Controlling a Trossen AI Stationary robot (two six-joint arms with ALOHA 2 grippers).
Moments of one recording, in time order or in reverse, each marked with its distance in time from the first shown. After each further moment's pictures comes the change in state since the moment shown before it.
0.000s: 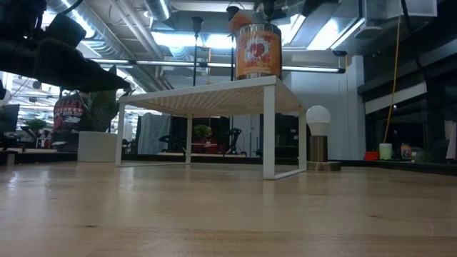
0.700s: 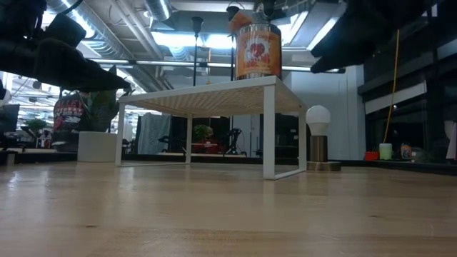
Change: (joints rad) left arm 0.000 0.000 0.000 -0.001 0.000 0.000; right arm 0.040 -0.393 -0.925 1.017 0.159 -0.042
